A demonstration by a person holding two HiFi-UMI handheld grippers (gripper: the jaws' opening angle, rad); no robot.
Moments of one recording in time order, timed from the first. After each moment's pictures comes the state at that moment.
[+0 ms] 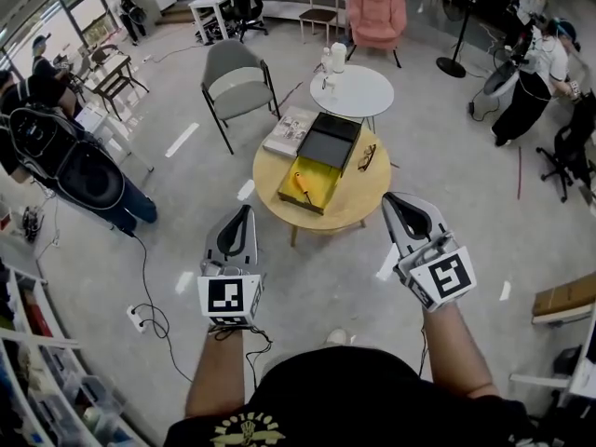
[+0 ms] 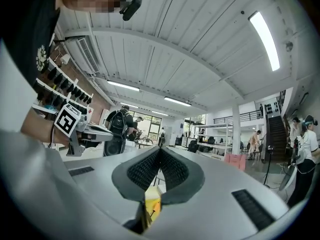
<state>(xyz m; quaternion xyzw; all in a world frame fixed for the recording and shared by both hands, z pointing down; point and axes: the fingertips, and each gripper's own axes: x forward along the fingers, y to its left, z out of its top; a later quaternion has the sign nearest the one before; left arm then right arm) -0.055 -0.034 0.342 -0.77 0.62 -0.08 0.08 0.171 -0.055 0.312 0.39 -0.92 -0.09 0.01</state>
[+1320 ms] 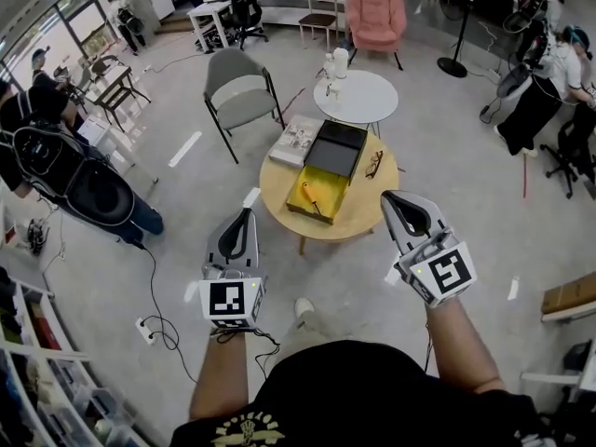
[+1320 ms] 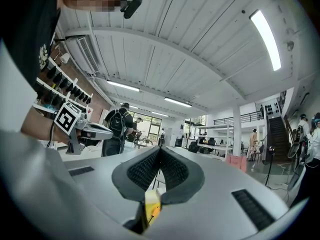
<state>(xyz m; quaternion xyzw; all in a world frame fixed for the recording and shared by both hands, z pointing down) -0.080 -0.065 0.341 -0.78 0.62 -0.09 0.09 0.145 -0.089 0.317 0.38 -0.92 -0.10 0.01</state>
